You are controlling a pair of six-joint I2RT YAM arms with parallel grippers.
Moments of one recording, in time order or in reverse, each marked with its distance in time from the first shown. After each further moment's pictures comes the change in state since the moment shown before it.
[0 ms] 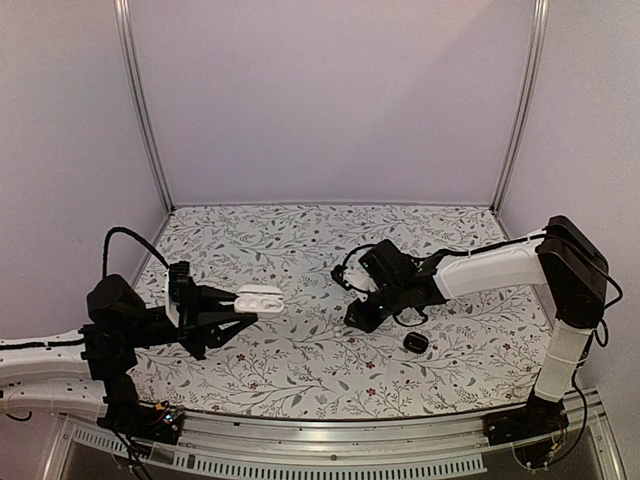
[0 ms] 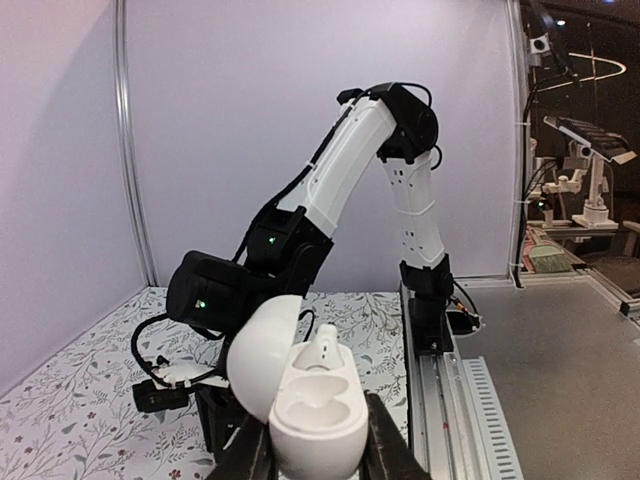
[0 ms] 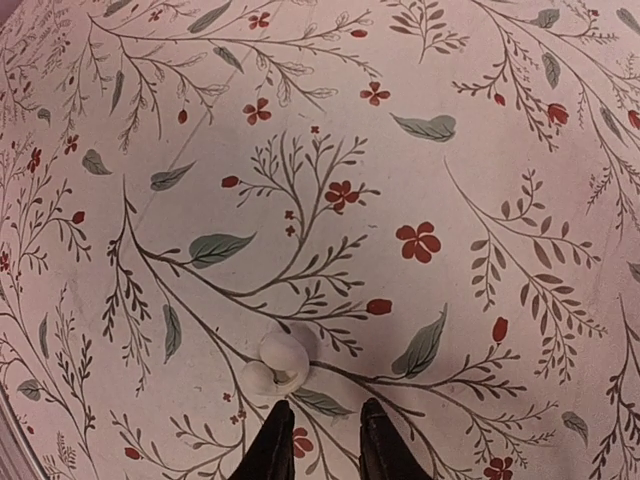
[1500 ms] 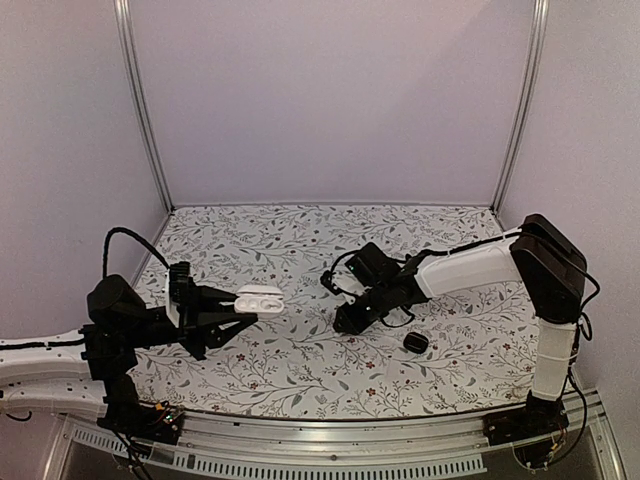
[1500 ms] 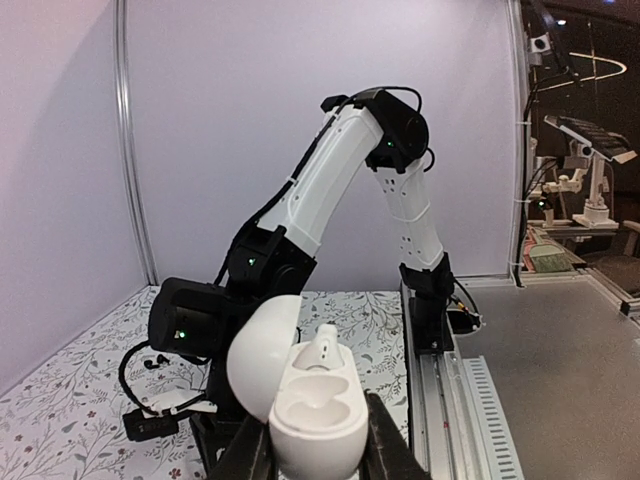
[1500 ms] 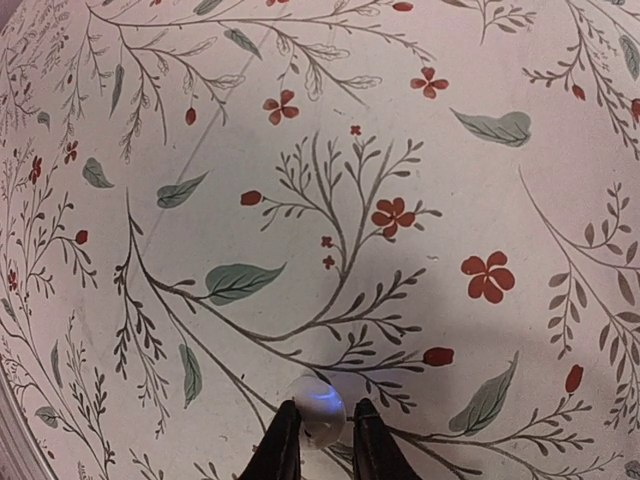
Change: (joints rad) left arm 0.001 0.000 -0.002 0.000 -0.001 0.000; right arm 0.003 0.125 0.105 -0.027 -0.076 0.061
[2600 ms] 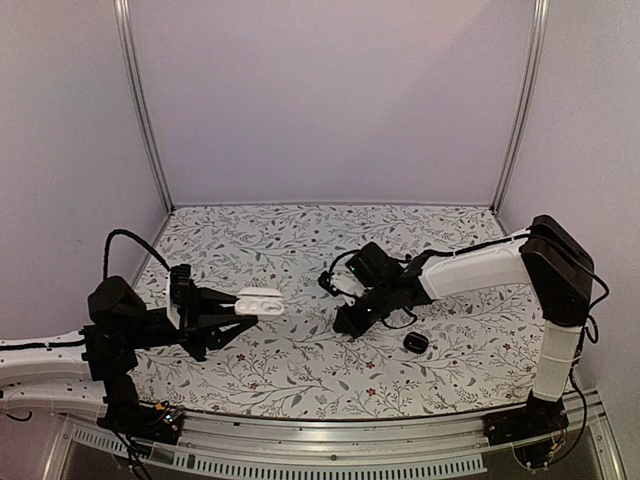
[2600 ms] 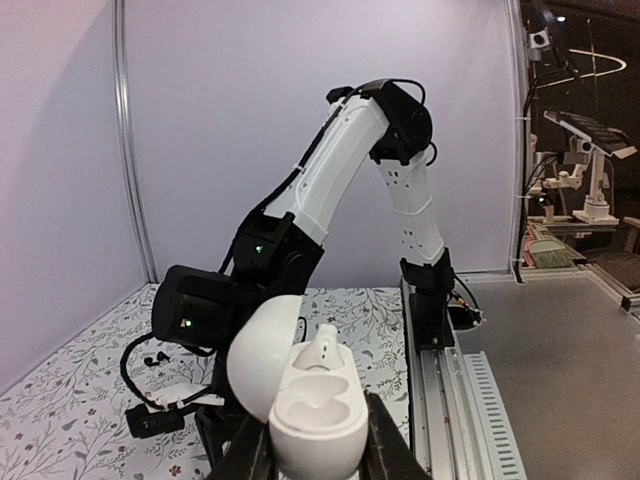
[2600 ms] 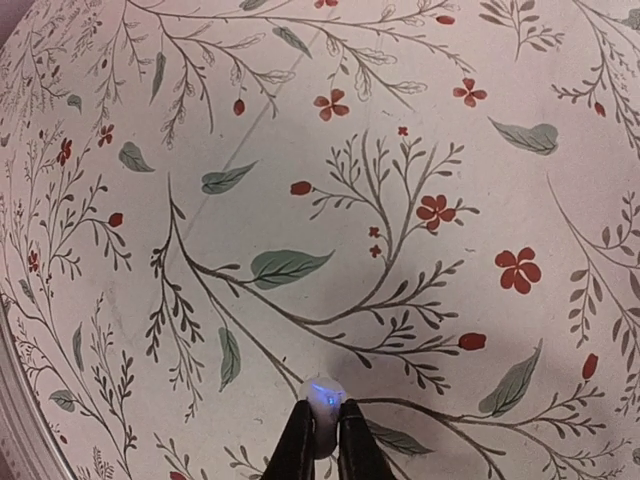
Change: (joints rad) left arm 0.000 -0.002 -0.010 0.000 0.001 0.007; right arm 0.027 -0.022 -0.004 -0.007 -0.021 -0.010
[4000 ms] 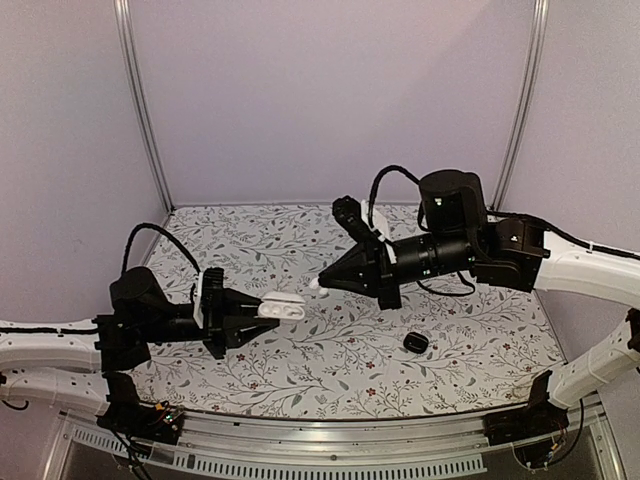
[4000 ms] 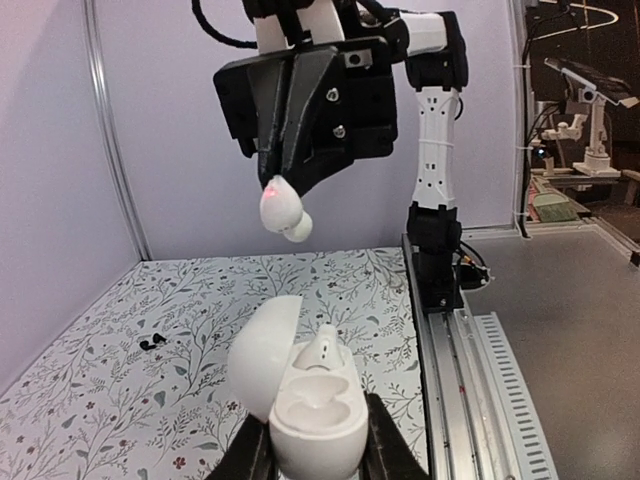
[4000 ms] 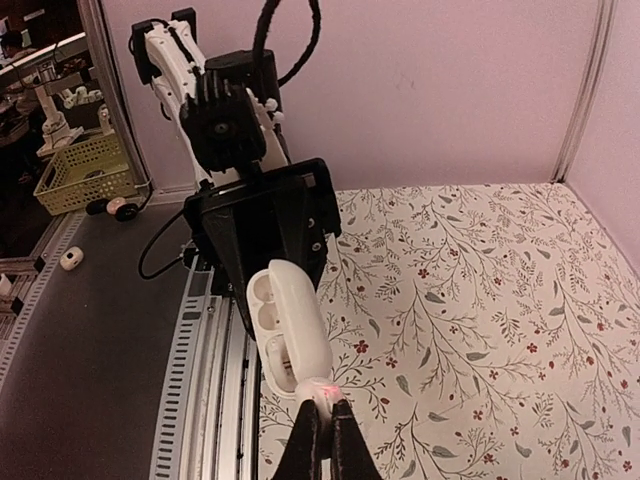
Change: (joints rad) left arm -0.027 0.169 0.077 -0.037 -0.006 0.111; right arm 0.132 -0.602 0.002 0.035 -0.244 -0.263
